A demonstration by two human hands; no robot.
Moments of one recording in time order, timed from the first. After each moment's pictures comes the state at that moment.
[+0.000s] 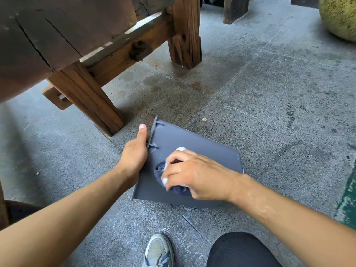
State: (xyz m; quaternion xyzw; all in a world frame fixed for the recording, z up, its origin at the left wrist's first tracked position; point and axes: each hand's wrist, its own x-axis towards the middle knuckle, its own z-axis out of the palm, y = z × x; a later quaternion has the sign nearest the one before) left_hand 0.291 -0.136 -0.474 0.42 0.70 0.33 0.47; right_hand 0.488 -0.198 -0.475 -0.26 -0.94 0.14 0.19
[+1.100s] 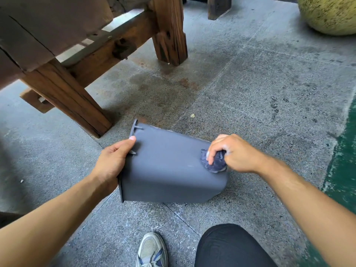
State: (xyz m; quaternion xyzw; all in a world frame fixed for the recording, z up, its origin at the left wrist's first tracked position) left_hand 0.276 -0.153 -0.472 0.37 0.65 0.36 0.56; right_hand 0.603 -0.196 -0.504 -0.54 -0.75 0.33 0.21
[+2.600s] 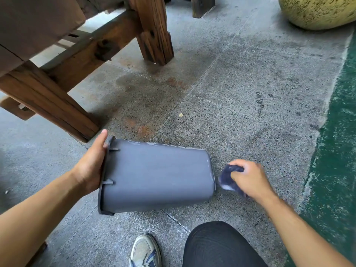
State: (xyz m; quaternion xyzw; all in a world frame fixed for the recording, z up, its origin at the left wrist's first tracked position) left_hand 0.271 -0.134 -0.467 0.36 0.63 0.26 0.64; right_hand 0.633 -0.279 -0.575 -0.78 -0.41 0.37 0.29
